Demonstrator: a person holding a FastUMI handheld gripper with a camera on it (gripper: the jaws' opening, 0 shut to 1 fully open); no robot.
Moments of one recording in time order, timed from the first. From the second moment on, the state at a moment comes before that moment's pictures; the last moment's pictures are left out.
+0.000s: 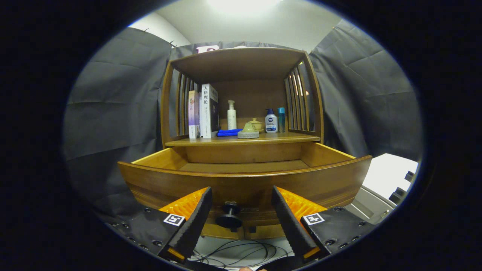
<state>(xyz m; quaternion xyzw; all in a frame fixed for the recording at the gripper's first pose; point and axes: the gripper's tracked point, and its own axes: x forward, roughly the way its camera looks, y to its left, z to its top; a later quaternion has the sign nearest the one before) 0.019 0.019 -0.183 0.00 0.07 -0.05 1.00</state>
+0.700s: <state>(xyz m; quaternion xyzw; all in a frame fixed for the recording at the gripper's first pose) 0.050 0.023 -0.187 0.00 0.08 -0.06 1.00</state>
